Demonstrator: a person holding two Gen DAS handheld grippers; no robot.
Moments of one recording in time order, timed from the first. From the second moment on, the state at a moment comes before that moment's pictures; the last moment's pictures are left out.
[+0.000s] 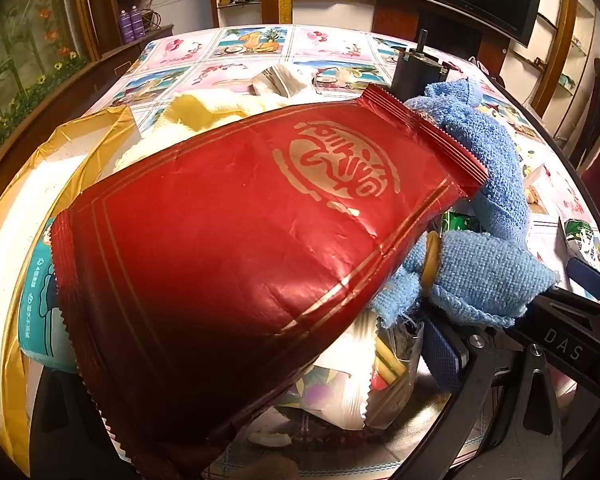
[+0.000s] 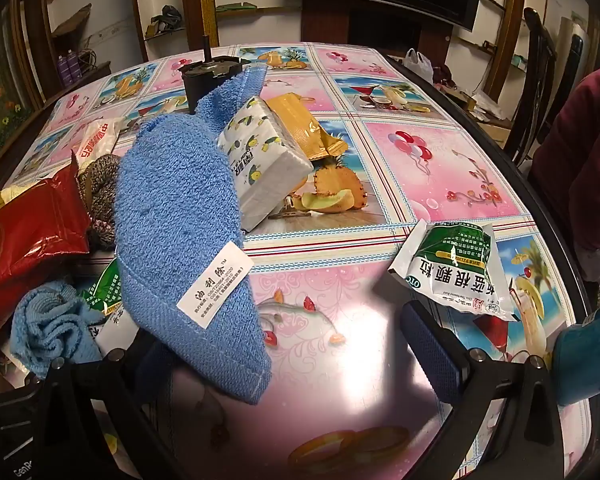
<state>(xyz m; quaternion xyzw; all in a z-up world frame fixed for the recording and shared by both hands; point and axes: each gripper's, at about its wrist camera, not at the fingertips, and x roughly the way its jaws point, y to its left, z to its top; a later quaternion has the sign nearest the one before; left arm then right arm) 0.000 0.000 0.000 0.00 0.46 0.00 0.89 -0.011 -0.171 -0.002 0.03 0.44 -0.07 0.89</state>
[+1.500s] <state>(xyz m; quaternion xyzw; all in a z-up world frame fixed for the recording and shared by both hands) -0.127 0.142 0.123 -0.07 0.25 -0.09 0.96 -0.072 -0.183 0.066 0.05 0.35 0.06 0.93</state>
